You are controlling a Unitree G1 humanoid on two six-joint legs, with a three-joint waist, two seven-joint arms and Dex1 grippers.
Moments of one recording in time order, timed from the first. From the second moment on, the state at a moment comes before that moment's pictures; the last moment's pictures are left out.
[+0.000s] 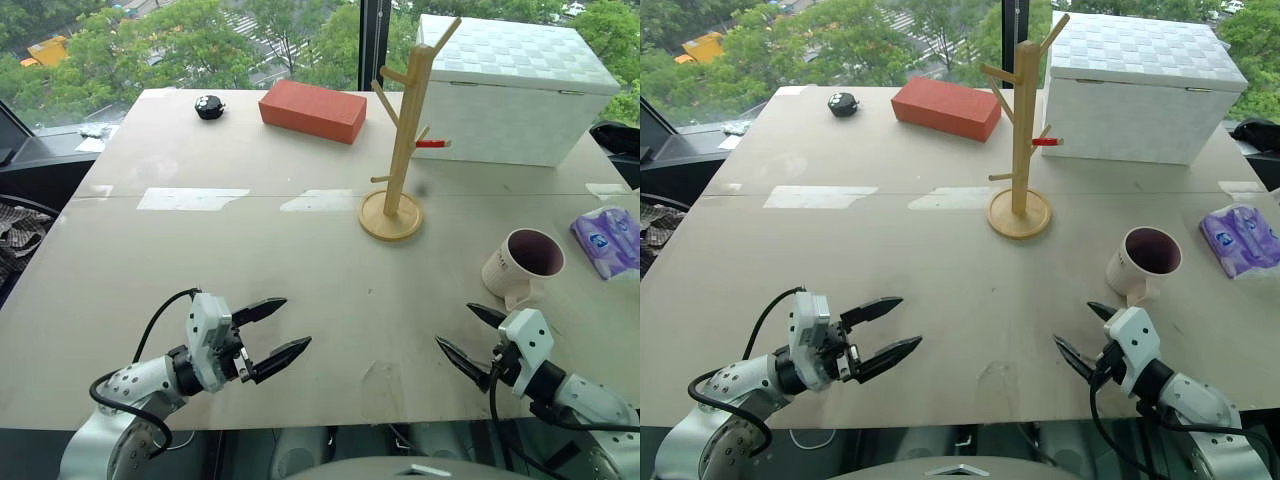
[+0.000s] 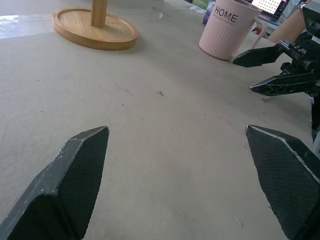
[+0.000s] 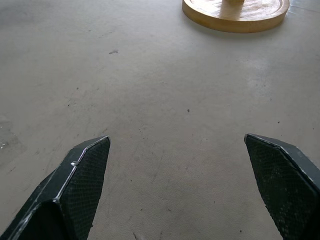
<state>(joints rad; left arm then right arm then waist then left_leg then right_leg) 0.35 0.60 0.19 -0.45 -0.63 0.27 -0.96 0.44 -0.52 -0.04 -0.57 0.31 0.24 0.61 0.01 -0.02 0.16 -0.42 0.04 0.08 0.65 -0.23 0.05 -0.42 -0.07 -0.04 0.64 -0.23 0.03</state>
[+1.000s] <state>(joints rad) -0.29 0.59 -0.06 -0.26 -0.67 0.43 -1.24 0.79 -0.28 -0.12 -0.82 0.23 0.19 0.35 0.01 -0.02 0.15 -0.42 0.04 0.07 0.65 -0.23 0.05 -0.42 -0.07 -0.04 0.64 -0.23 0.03</state>
